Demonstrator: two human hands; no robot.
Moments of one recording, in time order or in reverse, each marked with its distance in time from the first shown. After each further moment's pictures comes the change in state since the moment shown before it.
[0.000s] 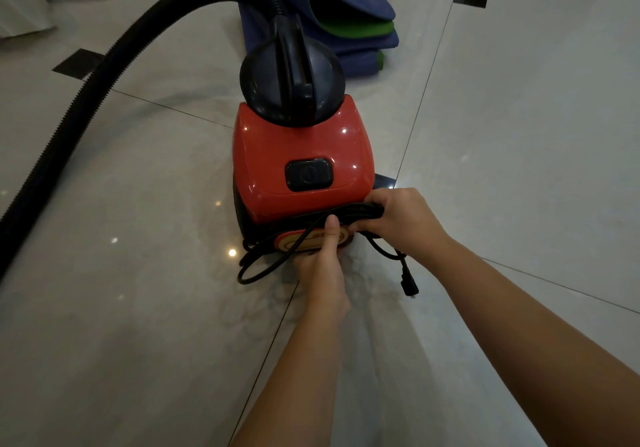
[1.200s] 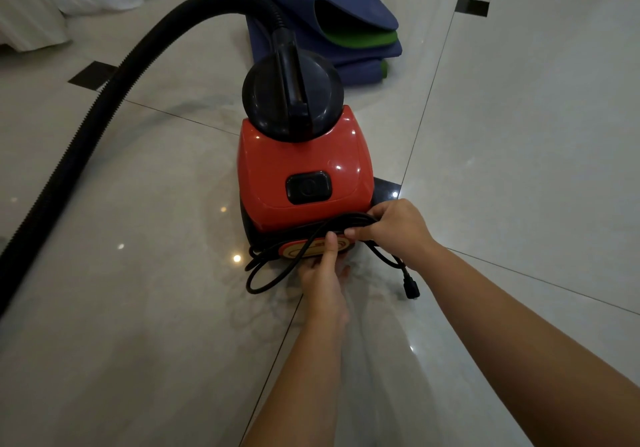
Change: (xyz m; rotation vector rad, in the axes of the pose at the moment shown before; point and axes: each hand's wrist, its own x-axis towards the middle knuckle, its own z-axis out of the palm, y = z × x) left_hand -0.008 0.004 -0.014 -0.078 -0.057 -0.029; right_hand 0.004 -0.008 0.017 0.225 -0.021 0.304
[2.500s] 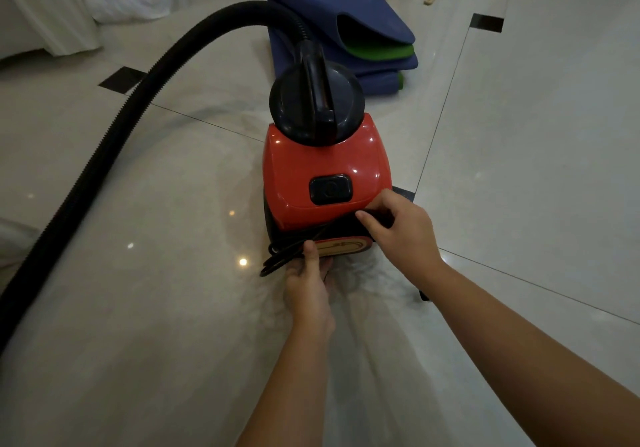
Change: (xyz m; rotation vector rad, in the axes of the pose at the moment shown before) left_hand -0.003 0.026 -0.030 -0.009 0.029 0.096; right_hand -0.019 -0.010 0.013 -0.001 0.303 -0.445
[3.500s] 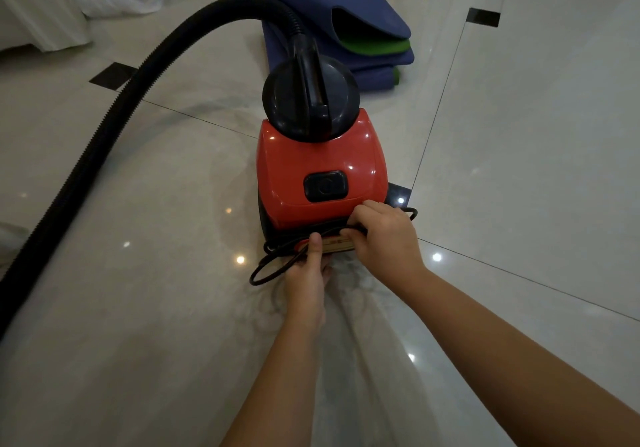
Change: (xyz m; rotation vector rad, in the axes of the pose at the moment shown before) left_hand 0.009 0.001 0.000 0.174 -0.070 0.001; right_hand -0.005 0.009 0.022 -0.290 0.021 -0.289
